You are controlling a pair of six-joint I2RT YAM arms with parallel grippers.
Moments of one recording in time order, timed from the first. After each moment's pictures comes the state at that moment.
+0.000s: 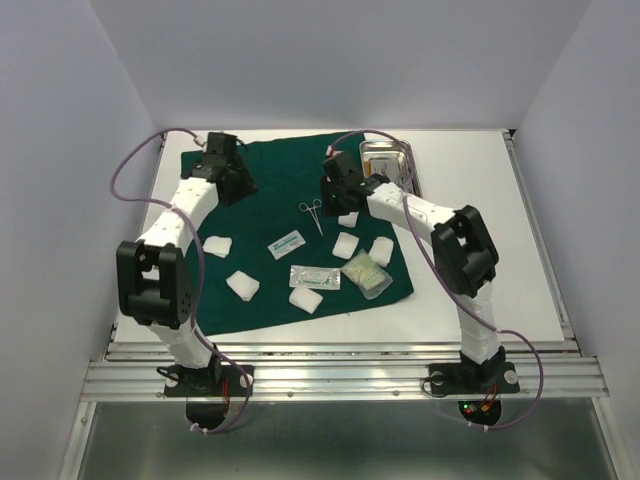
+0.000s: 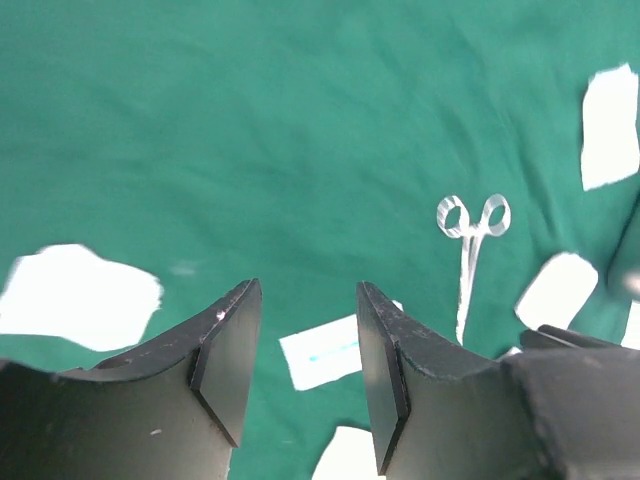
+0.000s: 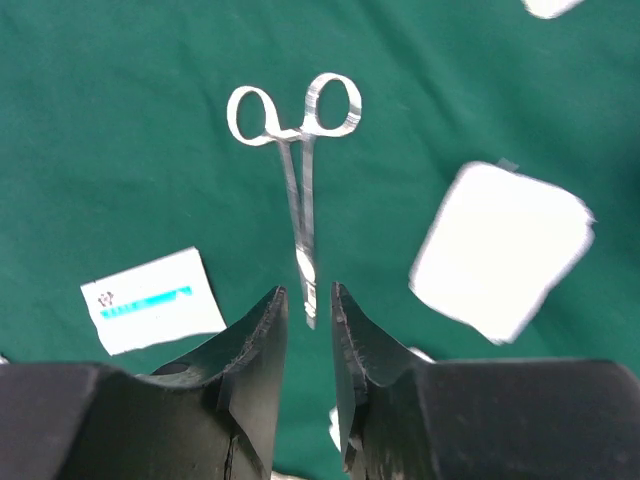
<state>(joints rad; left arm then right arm) -0.20 1.71 1.40 -0.58 -0.08 -0.59 0.65 2.08 1.68 -0.43 0.10 0.47</state>
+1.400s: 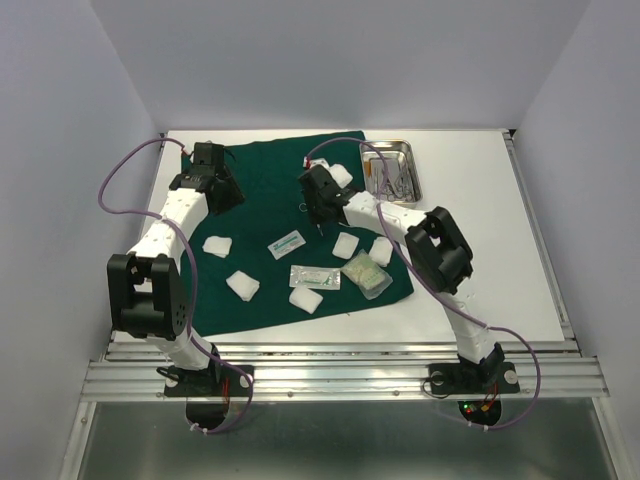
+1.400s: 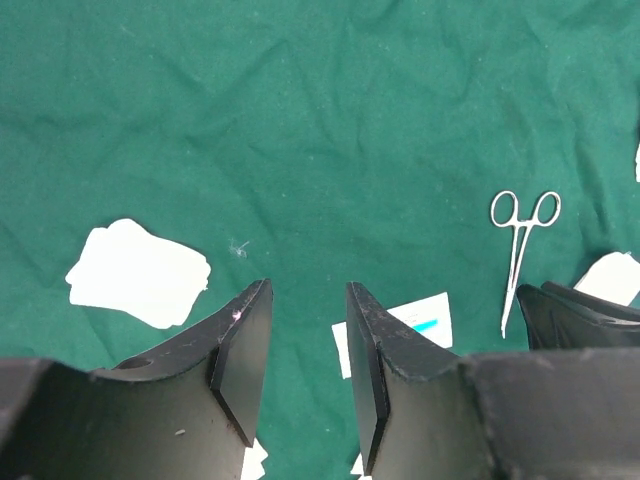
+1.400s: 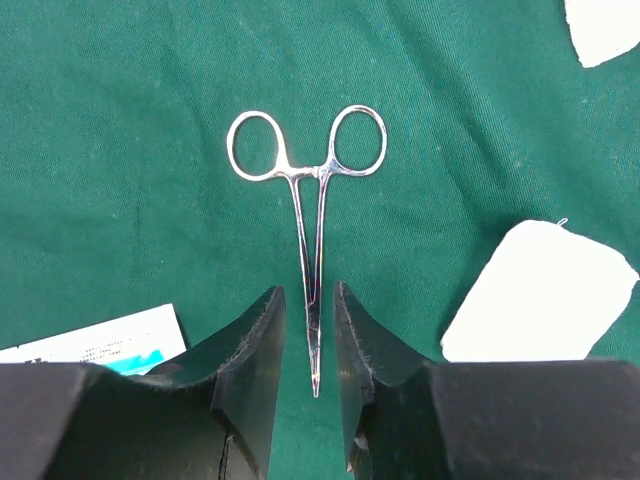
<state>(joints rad) -0.11 1.59 1.28 -0.57 -0.09 -0.54 0.74 2.25 1.80 -0.40 0.29 0.36</state>
